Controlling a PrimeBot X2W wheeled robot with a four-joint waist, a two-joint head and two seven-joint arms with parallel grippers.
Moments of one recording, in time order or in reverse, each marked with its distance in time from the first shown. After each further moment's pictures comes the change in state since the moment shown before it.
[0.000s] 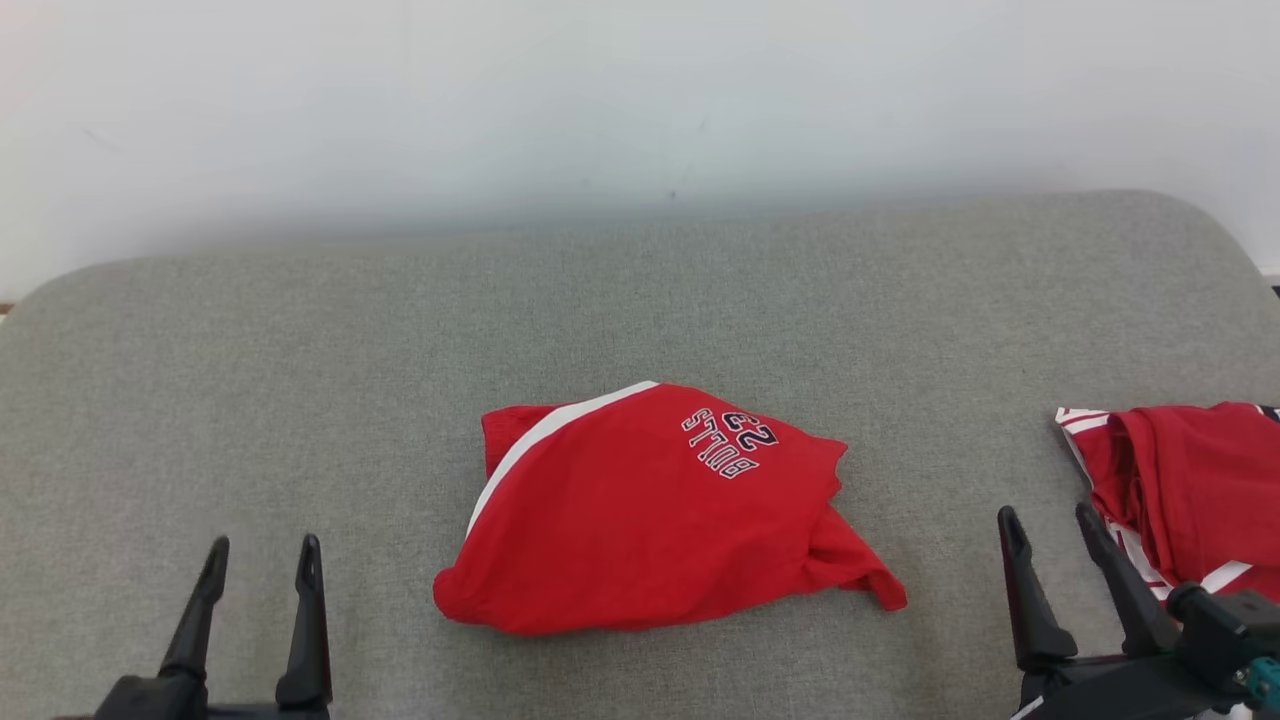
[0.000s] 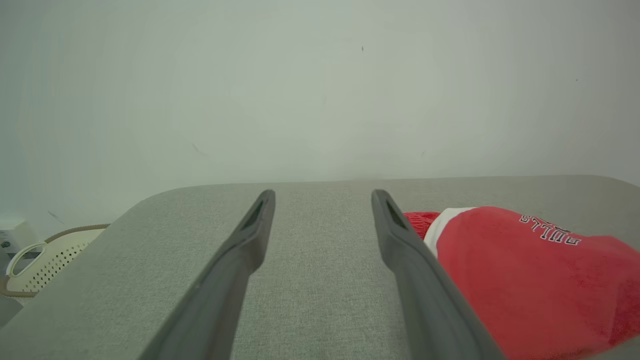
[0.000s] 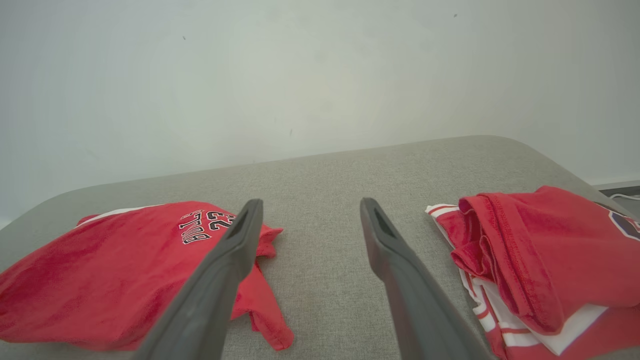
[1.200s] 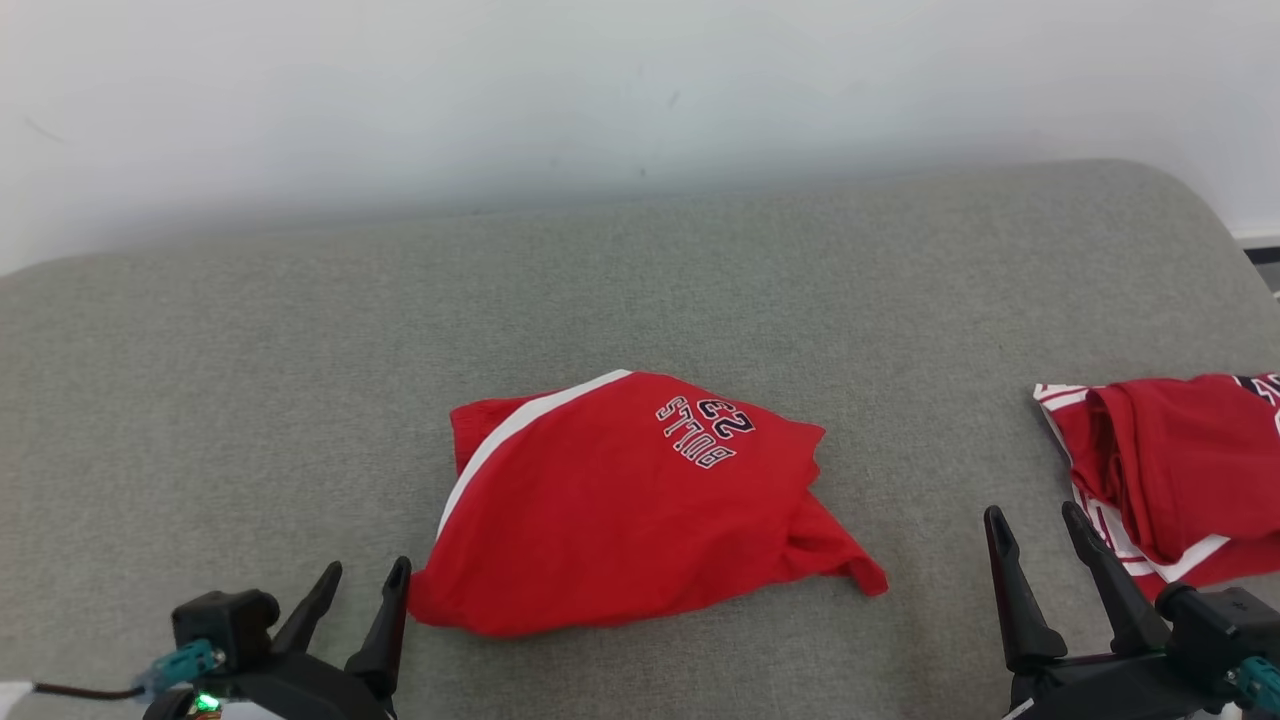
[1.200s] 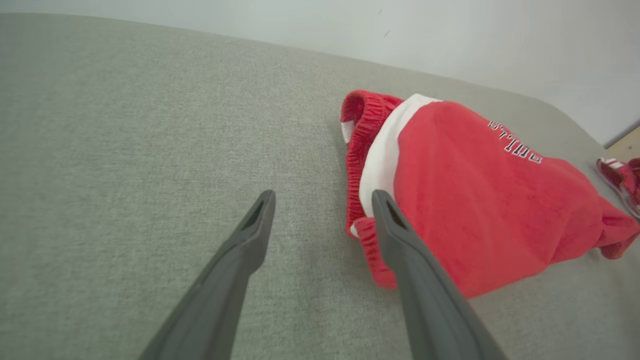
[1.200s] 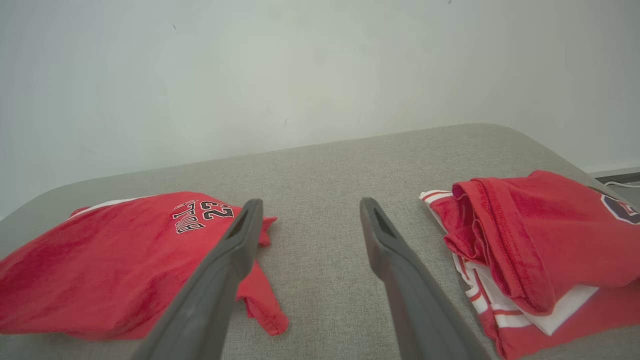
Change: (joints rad) left arm -0.134 -0.041 -0.089 0.222 -0.213 -0.155 0.274; right arm 0.010 0.001 0.026 -0.029 0.001 0.000 0.016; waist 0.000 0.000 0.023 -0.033
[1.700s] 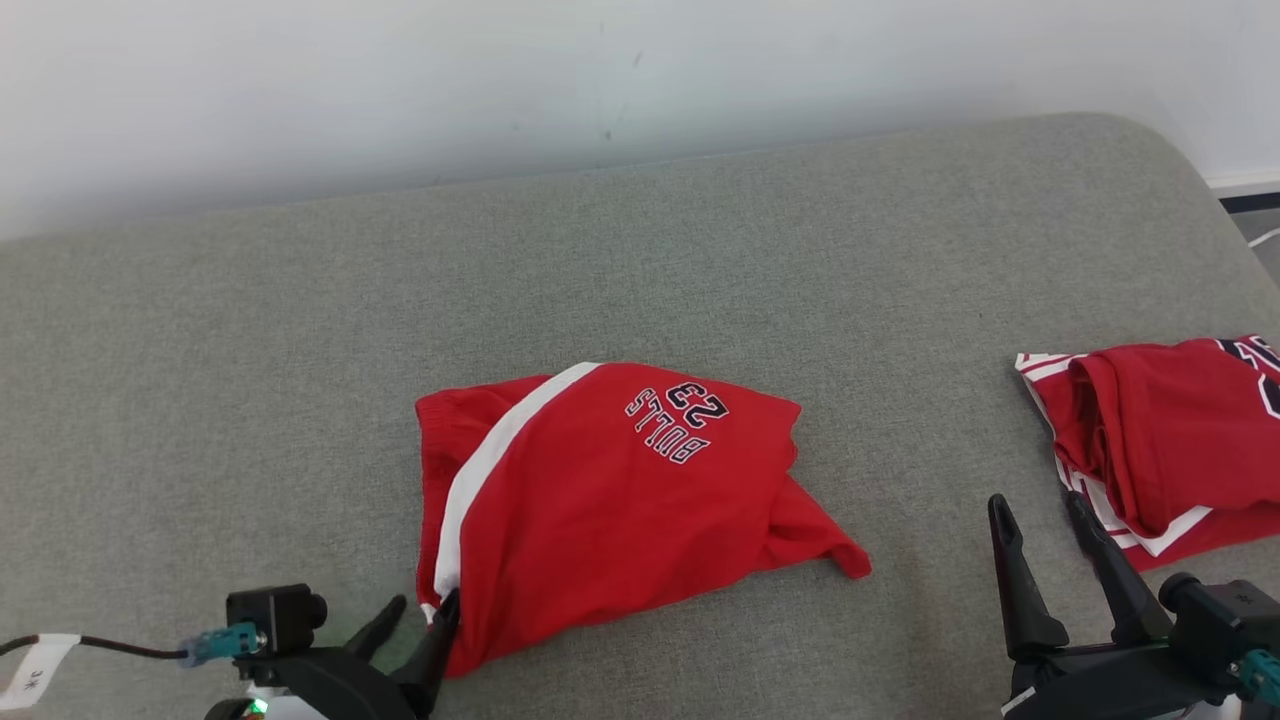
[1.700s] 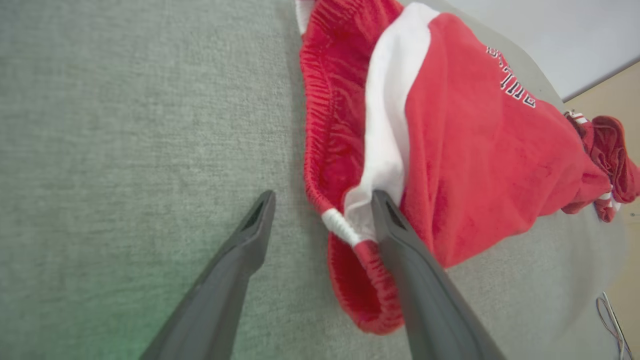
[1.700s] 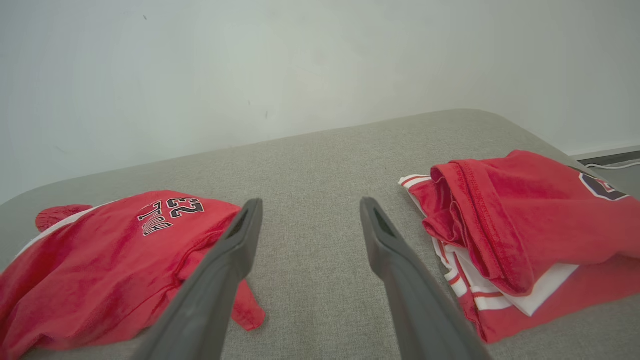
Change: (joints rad) left arm -0.058 -0.032 -0.028 0.125 -0.159 -0.106 0.147; right arm -0.024 0.000 -0.006 0.029 0.010 0.000 -0.027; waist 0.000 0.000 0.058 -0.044
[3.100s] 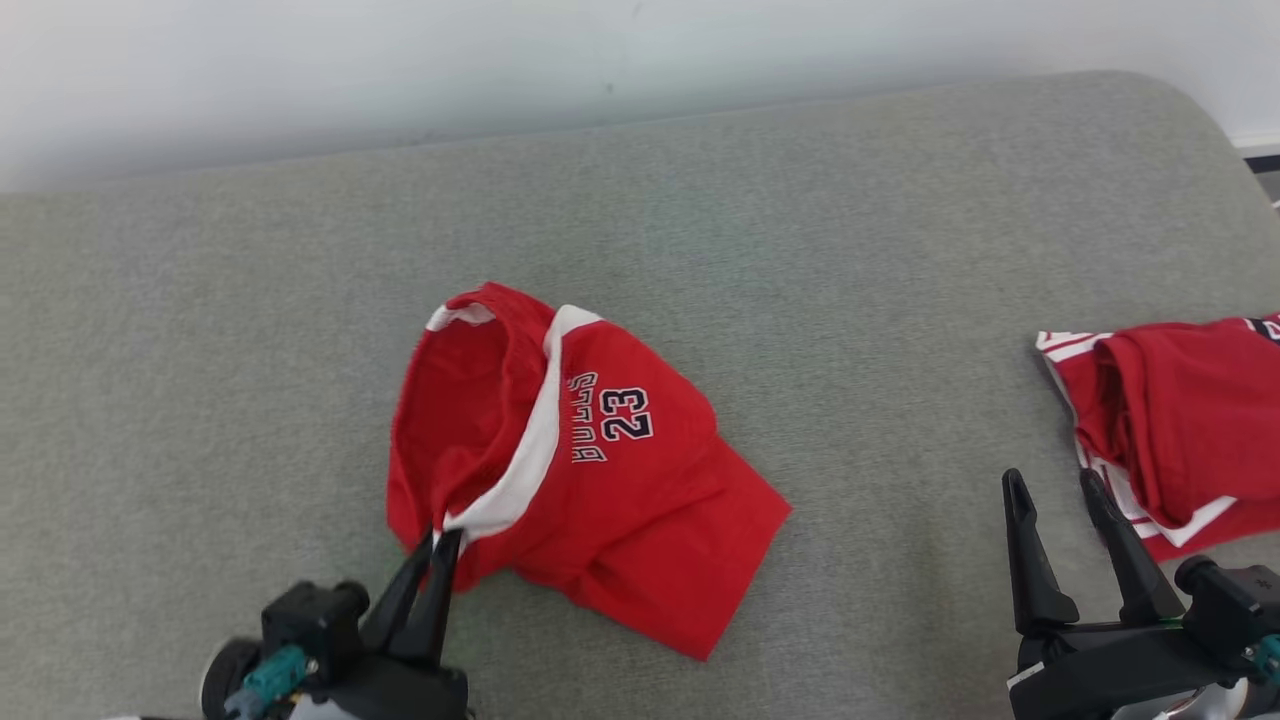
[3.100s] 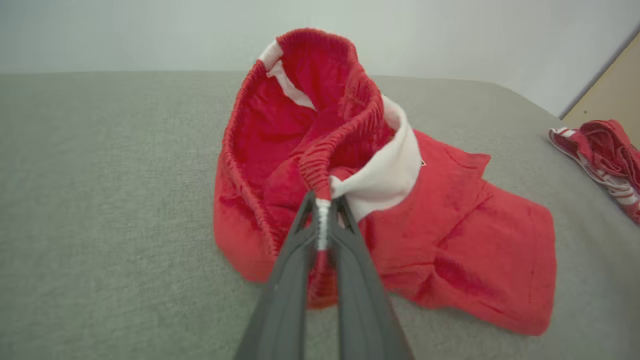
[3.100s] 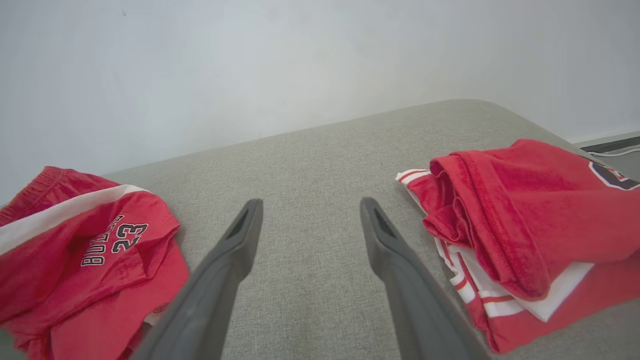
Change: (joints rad) left arm 0.003 0.015 -0.099 -0.216 0.283 0.167 -0.261; right arm -0.037 0.020 -0.026 0.021 0.010 0.000 -0.026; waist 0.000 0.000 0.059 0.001
